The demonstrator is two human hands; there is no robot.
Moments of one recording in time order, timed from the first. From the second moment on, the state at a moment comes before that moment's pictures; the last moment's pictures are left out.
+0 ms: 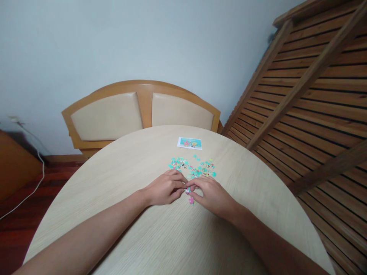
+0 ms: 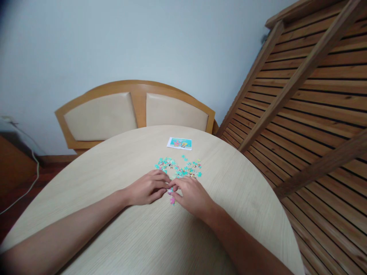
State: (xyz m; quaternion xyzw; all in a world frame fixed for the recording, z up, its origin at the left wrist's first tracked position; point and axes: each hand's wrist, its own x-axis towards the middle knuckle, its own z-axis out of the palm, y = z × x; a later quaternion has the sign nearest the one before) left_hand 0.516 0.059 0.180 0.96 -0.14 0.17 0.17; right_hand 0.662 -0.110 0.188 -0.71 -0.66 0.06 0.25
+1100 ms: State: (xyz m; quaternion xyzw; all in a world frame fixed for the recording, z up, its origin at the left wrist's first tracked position) left_hand 0.515 0.062 0.180 0.96 -0.19 0.16 0.11; right_hand 0.667 -0.119 0.201 -0.68 -0.69 0.11 0.22
